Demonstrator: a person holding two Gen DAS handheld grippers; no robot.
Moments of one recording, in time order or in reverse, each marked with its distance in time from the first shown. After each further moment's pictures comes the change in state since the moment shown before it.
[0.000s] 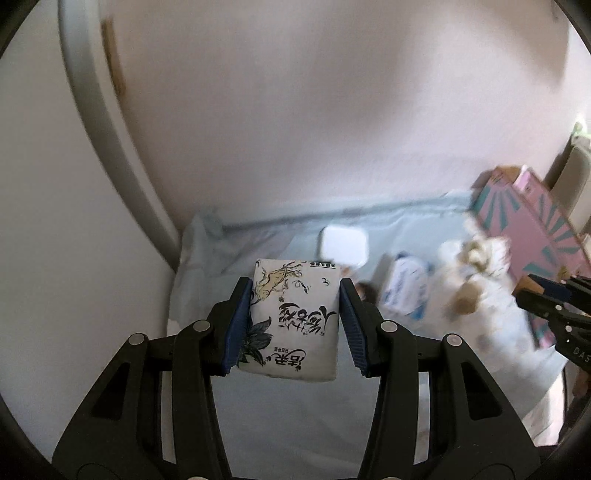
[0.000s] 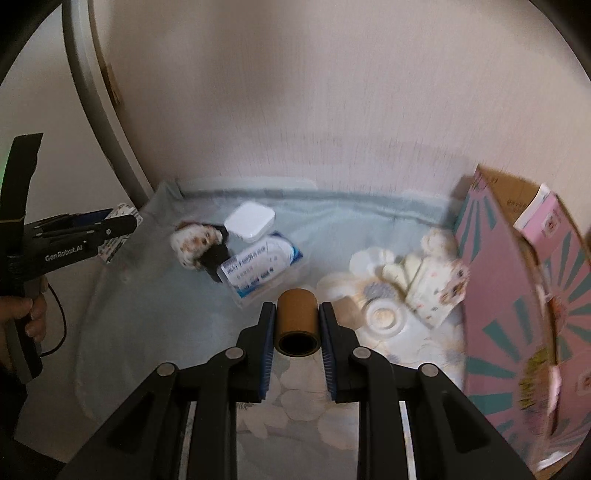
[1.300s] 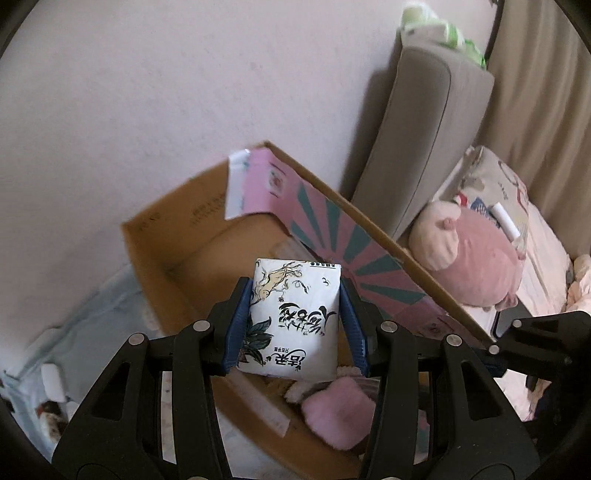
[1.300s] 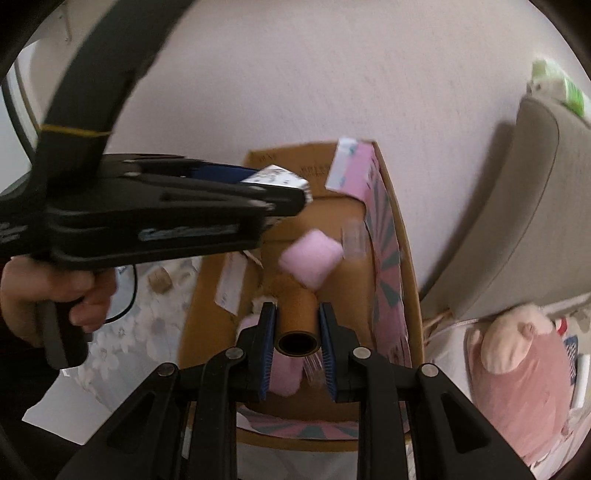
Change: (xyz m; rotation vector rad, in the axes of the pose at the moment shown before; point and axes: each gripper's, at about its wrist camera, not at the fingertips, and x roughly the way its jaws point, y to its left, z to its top) left arm 0.073 -0.418 0.068 0.413 0.129 -0.399; right arm -0.100 -0.232 -0.051 0.161 0.038 -0.068
